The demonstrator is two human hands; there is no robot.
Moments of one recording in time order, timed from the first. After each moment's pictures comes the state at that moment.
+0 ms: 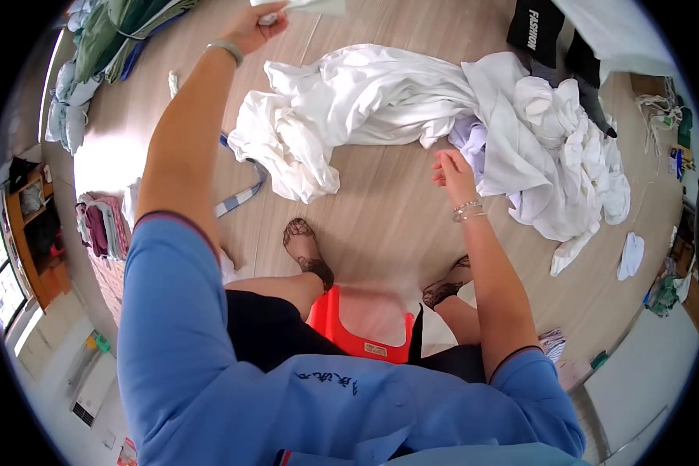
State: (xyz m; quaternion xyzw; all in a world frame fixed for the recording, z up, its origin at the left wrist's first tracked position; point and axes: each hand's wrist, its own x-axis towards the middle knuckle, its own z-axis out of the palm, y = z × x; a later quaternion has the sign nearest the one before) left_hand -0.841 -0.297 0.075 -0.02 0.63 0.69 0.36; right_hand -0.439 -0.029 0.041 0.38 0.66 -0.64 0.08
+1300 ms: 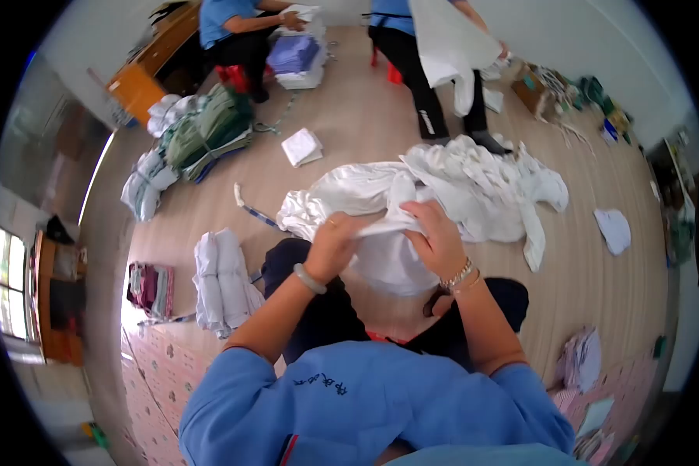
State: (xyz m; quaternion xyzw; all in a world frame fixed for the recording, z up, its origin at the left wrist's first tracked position) left_hand -0.360 -0.340 0.400 0.47 0.74 0.48 -0.02; right_hand -0.247 -0.152 0.446 -0.03 0.87 -0.39 -0.28
